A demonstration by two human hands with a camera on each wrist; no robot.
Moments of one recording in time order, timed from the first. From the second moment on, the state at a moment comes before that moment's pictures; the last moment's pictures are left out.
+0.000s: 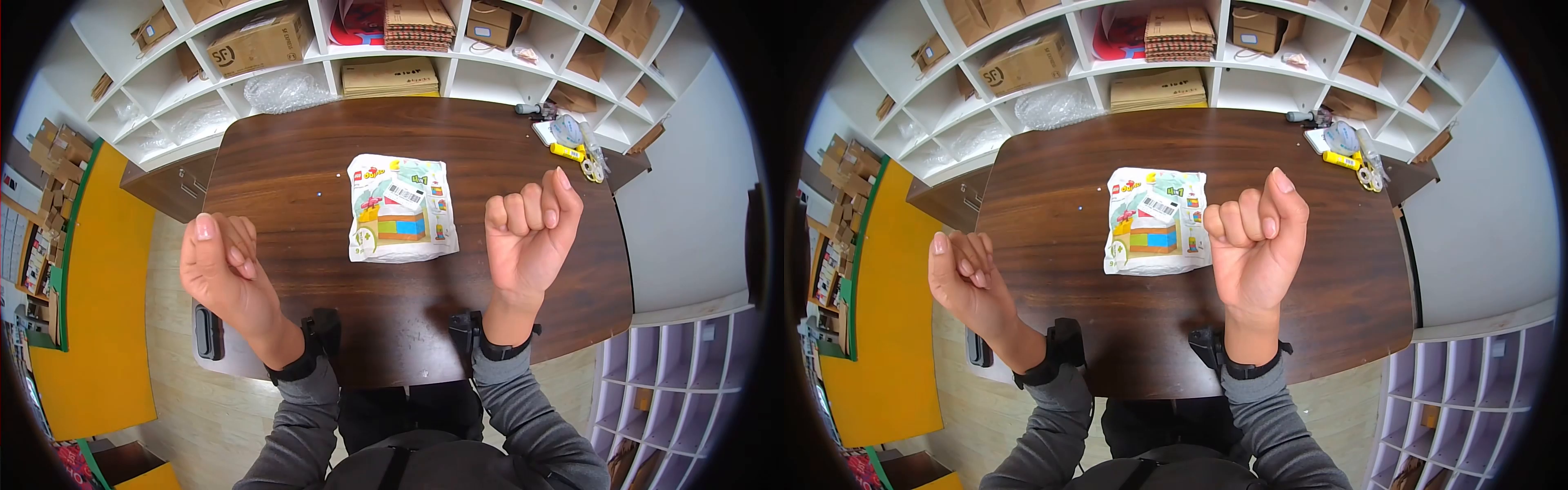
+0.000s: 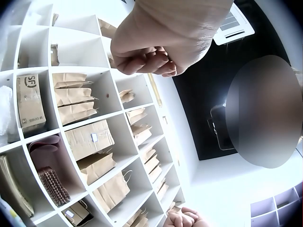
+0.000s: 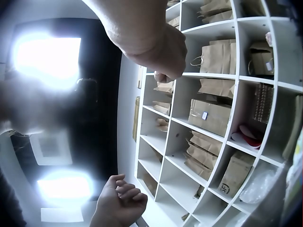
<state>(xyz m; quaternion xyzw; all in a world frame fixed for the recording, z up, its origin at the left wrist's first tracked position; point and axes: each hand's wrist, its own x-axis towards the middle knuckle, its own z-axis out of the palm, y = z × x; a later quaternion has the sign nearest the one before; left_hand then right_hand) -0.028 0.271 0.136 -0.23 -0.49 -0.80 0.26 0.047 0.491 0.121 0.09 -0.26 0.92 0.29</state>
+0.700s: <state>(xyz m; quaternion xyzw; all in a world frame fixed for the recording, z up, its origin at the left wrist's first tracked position) -0.009 0.280 0.139 -0.23 -0.51 -0.78 0.28 0.047 0.497 0.124 0.10 -0.22 0.92 0.31</state>
